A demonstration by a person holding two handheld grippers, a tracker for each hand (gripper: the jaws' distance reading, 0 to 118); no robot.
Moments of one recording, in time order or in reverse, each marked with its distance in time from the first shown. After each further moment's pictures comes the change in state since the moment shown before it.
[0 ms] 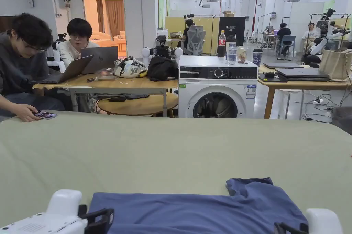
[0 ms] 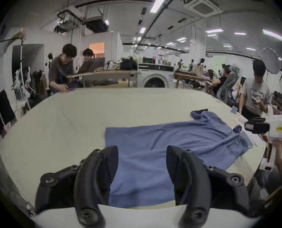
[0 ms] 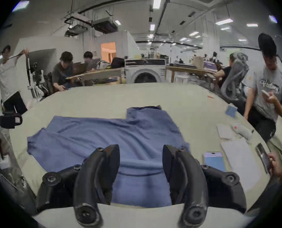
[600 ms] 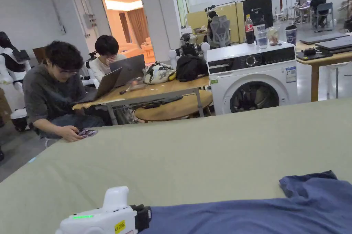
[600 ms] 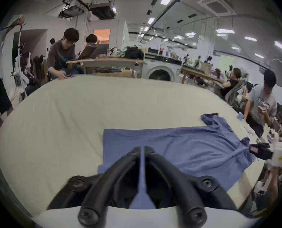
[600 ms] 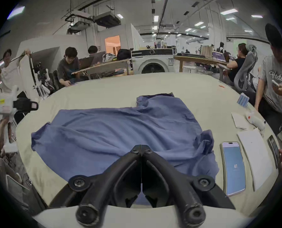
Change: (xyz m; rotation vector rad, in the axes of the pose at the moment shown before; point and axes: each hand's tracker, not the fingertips) left arm -0.056 0.042 -0.095 -0.169 0.016 0.095; right arm 0.005 -0.021 -0.018 -0.068 0.059 -0.015
